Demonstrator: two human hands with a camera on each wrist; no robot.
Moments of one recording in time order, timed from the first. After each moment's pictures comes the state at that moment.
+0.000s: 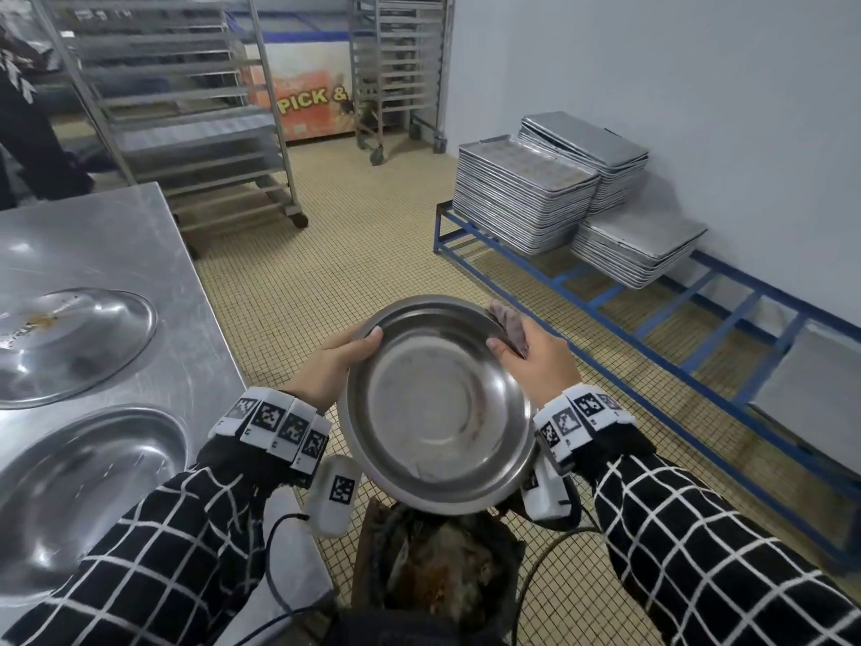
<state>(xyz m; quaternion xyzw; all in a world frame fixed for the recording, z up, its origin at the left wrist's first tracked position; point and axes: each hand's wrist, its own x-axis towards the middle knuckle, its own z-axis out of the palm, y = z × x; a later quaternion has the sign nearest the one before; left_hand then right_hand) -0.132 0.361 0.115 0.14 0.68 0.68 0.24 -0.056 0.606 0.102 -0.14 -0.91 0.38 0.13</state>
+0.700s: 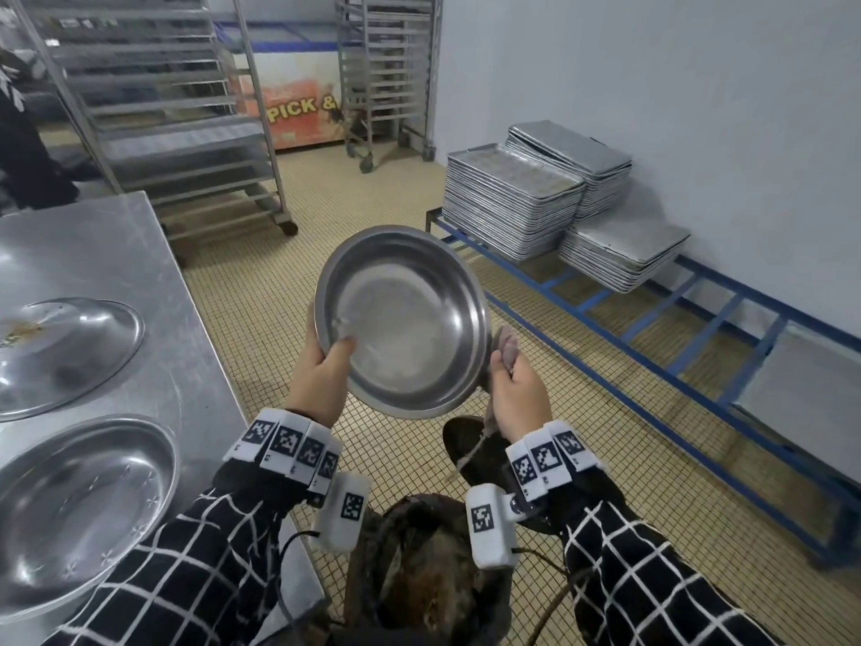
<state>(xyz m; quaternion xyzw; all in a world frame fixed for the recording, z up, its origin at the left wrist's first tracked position) -0.110 0.374 0.114 0.11 0.70 0.70 0.05 -0.036 0.564 0.095 -0.27 -0.79 0.53 0.16</state>
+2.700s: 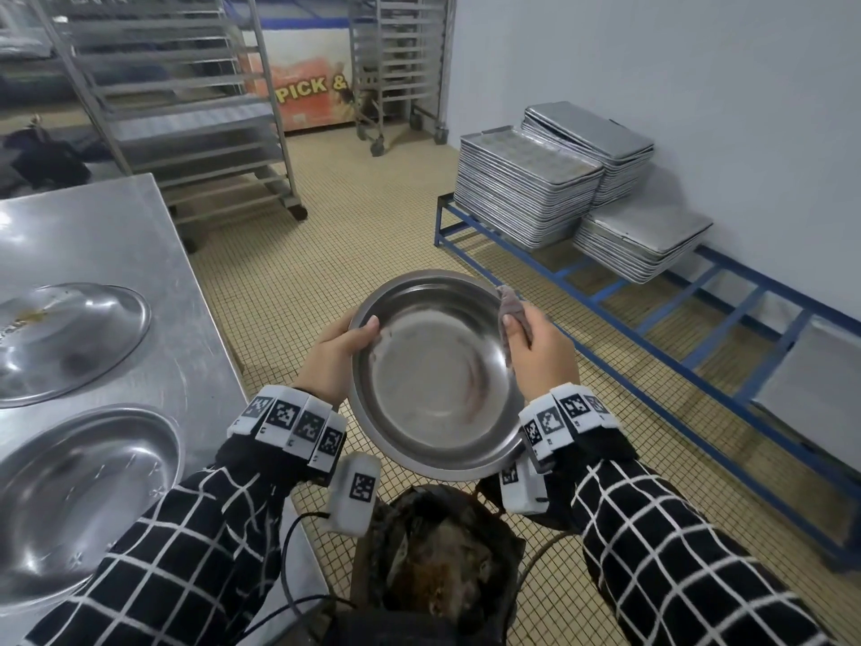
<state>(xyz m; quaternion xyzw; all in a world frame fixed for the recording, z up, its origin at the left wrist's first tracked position) -0.124 0.378 0.123 0.09 0.63 0.75 0.16 -0.070 0.603 0.089 -0.19 -0.89 0.35 0.22</state>
